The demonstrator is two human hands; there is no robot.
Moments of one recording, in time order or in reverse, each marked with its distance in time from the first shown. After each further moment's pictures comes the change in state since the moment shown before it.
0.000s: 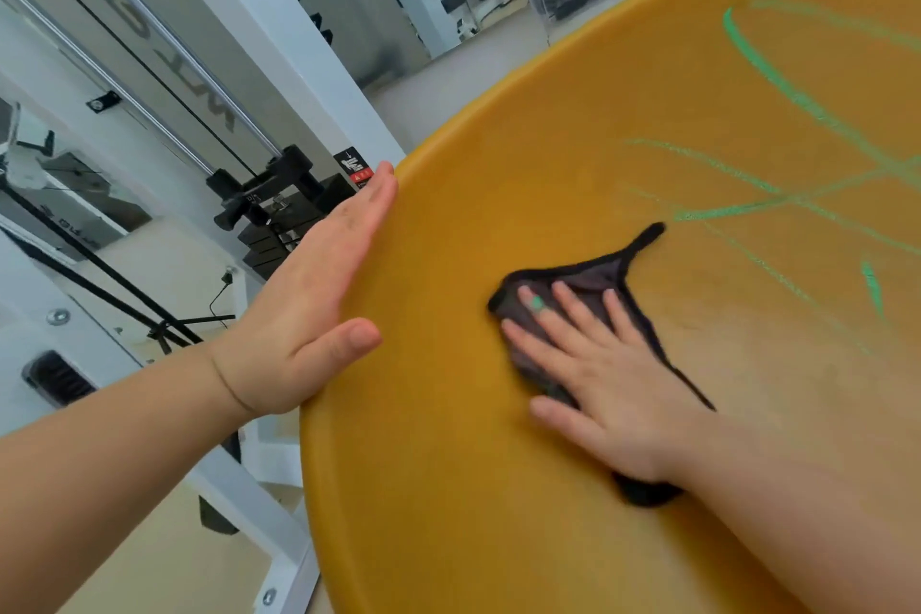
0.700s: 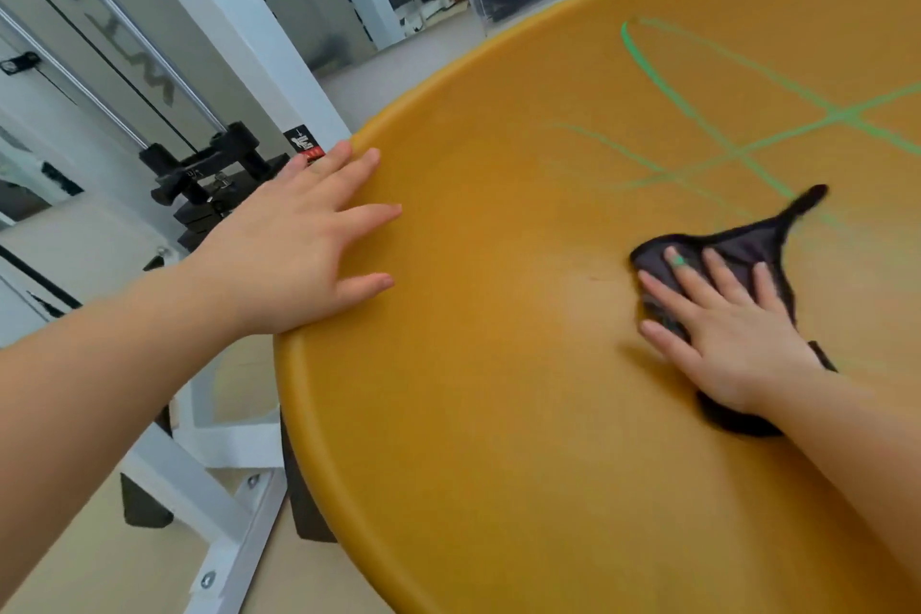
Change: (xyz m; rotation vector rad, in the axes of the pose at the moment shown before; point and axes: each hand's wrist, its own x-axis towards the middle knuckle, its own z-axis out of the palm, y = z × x) left_hand 0.004 0.017 -0.006 0.585 -0.196 -0.057; right_hand -0.118 0.064 -0.046 -0.246 -0.182 0.650
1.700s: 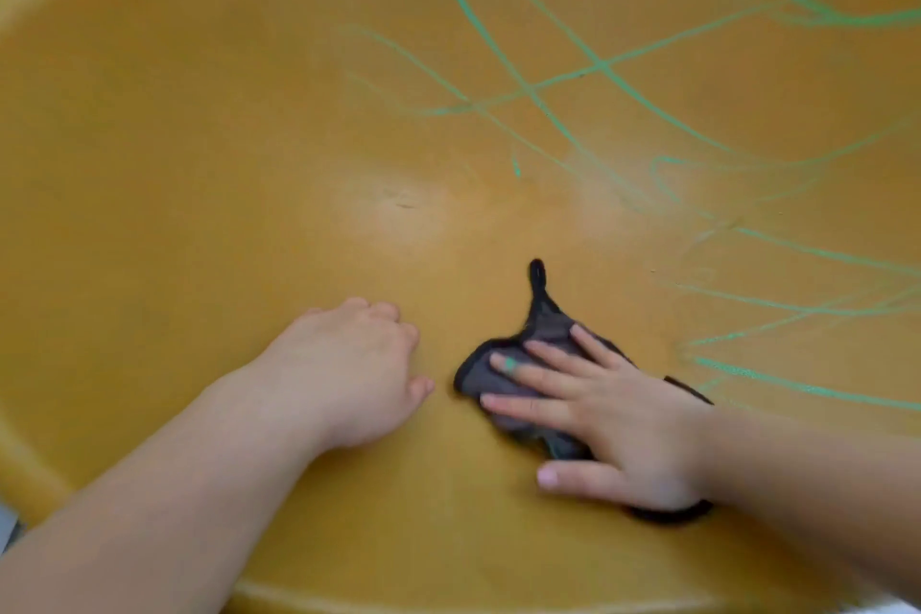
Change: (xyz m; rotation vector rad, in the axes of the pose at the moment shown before) left_hand 0.009 0.223 0.026 -0.344 -0.475 0.148; right_hand -0.153 0.020 -0.020 -0.062 -0.400 -0.410
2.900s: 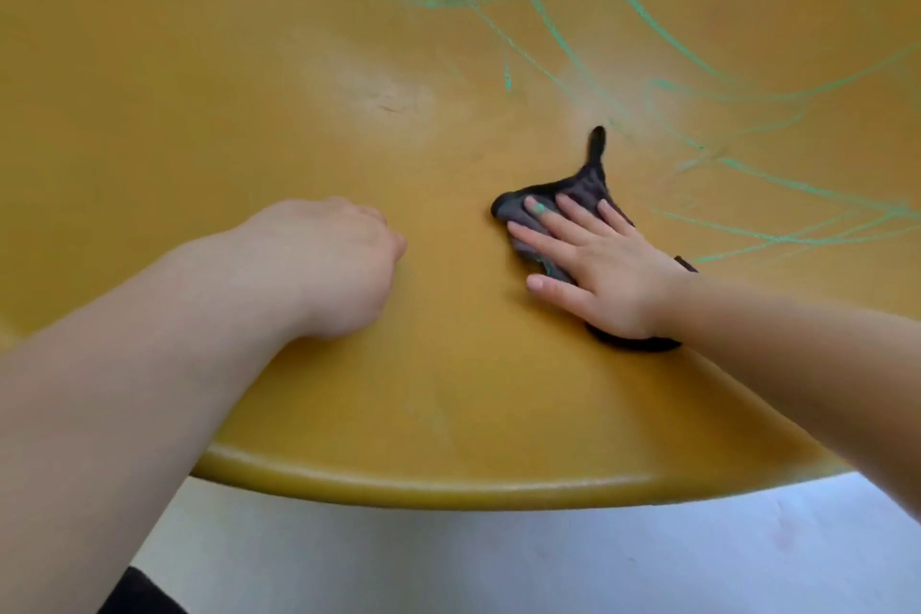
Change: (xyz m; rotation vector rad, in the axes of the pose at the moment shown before) left_hand 0.001 -0.003 0.008 0.125 0.095 0.095; right_hand 0.009 0.033 -0.003 -0.034 0.074 0.323
